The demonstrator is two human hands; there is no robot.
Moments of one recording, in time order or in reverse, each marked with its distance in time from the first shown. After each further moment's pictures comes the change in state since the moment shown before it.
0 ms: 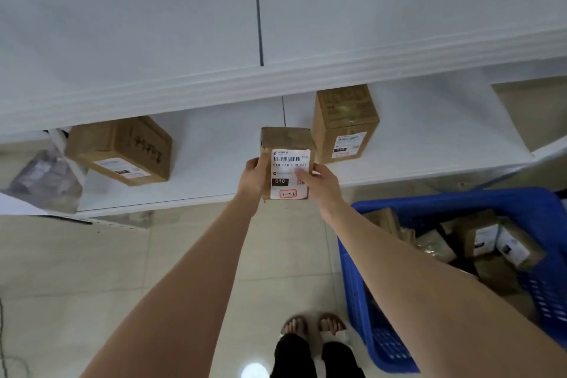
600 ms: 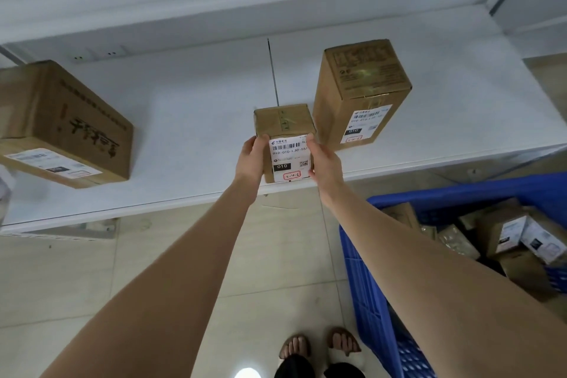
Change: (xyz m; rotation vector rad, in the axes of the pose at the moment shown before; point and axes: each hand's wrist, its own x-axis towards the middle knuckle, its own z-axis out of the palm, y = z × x) left_hand 0.135 -0.071 0.022 -0.131 -0.056 0.030; right_hand 0.127 0.071 0.026 0.108 0.104 -0.068
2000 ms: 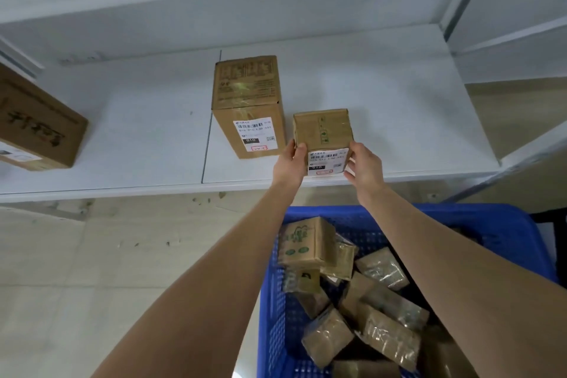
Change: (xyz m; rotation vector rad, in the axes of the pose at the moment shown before) left_hand -0.070 -0.003 0.302 0.181 0.025 0.149; right_hand 0.047 -0.067 -0.293 0.042 0.007 0.062
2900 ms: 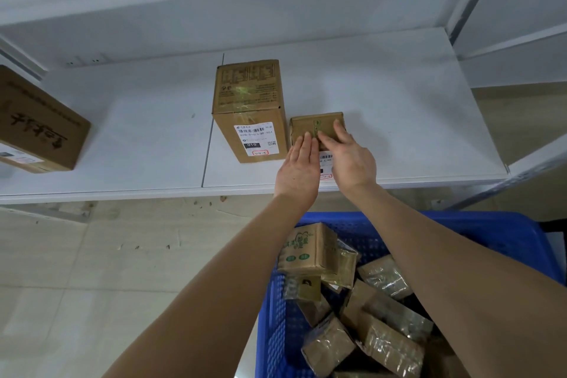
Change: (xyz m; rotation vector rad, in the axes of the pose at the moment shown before) left_hand -0.009 -0.001 0.005 1.263 0.004 0.527; right_hand 0.003 -0.019 0.014 -1.386 -0.052 -0.689
